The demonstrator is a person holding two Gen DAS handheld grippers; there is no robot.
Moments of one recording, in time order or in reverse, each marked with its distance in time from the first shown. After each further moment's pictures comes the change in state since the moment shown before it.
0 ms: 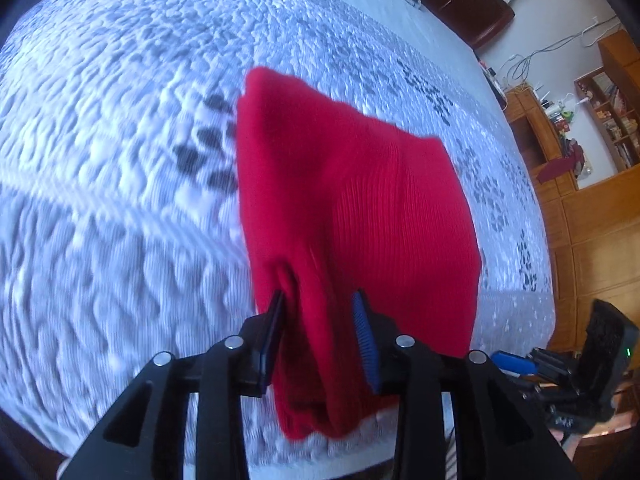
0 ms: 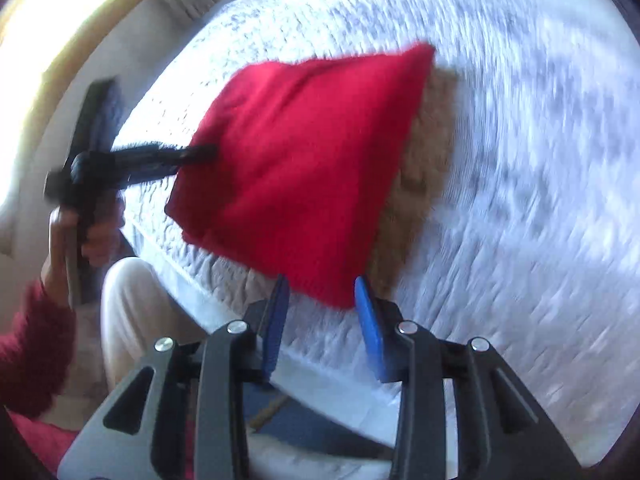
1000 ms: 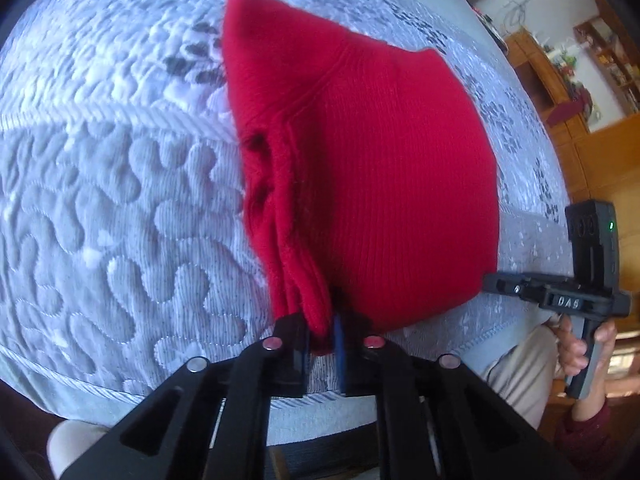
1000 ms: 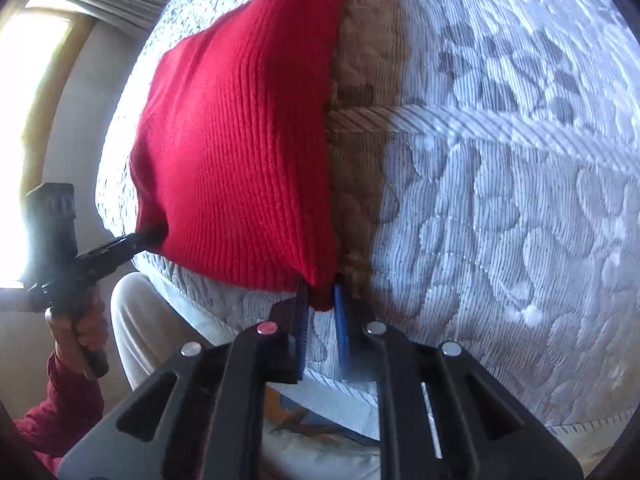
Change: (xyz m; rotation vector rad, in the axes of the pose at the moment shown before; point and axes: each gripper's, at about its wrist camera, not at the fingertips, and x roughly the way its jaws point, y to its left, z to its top) left arm 0.008 -0.010 -0.055 0.111 0.108 0.070; right arm 0.049 -0.054 -0.004 0.184 0.116 0.086
